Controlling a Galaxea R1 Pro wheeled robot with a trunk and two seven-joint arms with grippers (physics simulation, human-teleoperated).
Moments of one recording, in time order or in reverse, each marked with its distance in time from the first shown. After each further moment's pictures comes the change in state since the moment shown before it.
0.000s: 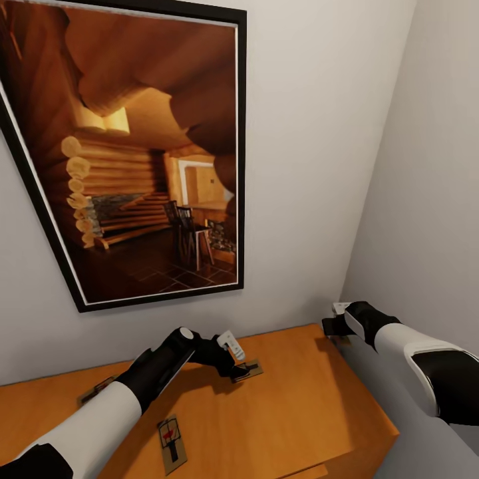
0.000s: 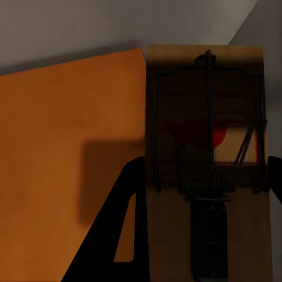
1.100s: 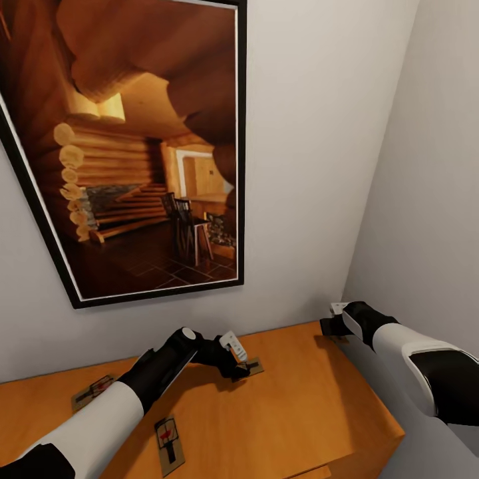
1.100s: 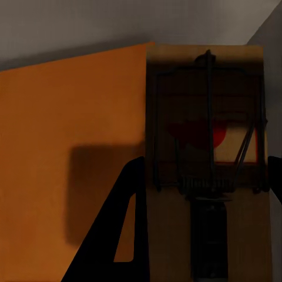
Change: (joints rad) left arm 0.000 -0.010 -0.007 0.000 0.002 0.000 0.001; right arm 0.000 0.010 -0.001 0.001 0.000 0.000 0.000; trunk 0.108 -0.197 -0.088
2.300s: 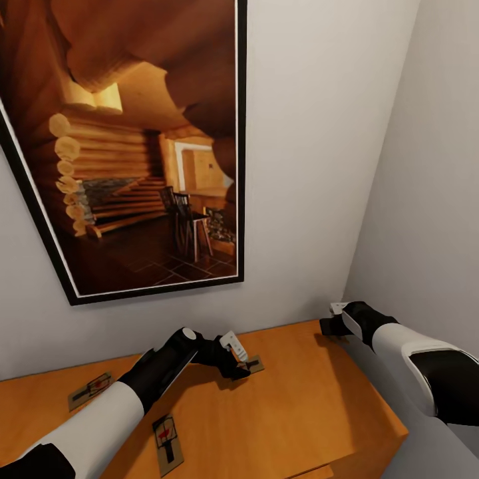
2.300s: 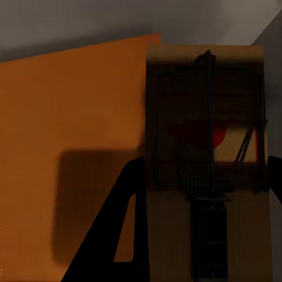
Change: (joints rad) left arm 0.000 -0.001 -0.003 0.000 0.000 0.000 0.001; right arm 0.000 0.001 0.001 0.000 0.000 0.000 0.000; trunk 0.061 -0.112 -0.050
